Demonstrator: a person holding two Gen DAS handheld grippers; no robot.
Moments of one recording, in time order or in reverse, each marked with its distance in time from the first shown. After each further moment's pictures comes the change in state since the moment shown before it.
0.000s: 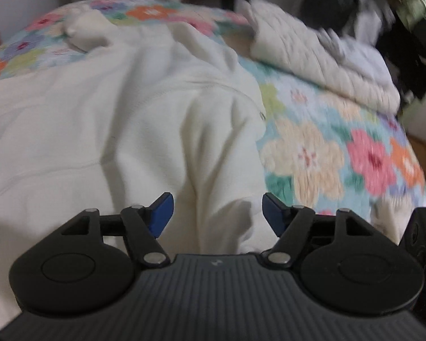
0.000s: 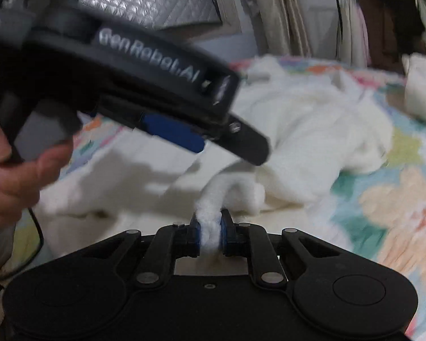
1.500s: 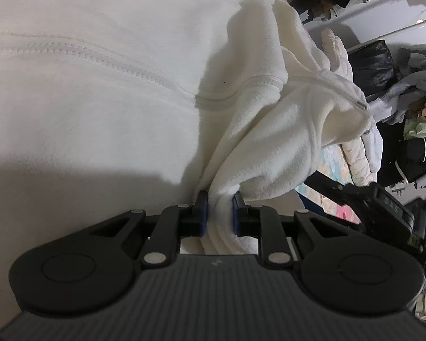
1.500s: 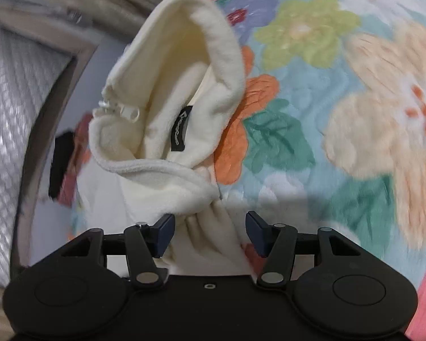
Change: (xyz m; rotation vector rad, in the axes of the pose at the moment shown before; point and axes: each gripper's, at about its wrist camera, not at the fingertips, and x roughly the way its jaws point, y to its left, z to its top) left arm 0.051 0.174 -0.048 -0.626 0.080 -0.302; right arm 0.039 -0.100 0.043 0.875 0.058 -0.070
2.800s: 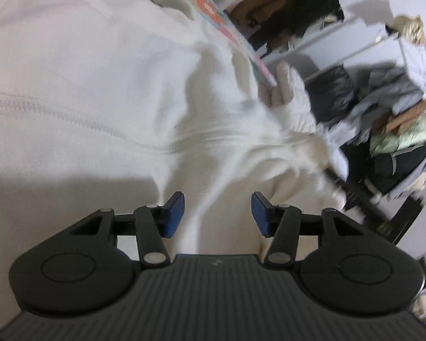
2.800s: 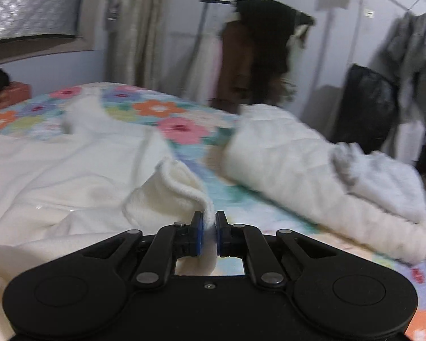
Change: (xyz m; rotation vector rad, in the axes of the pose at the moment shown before) left arm -0.005 -0.031 0.012 0.111 -0.152 -0.095; right arm -0.070 0.037 0.075 -0.833 -0.497 -0.629
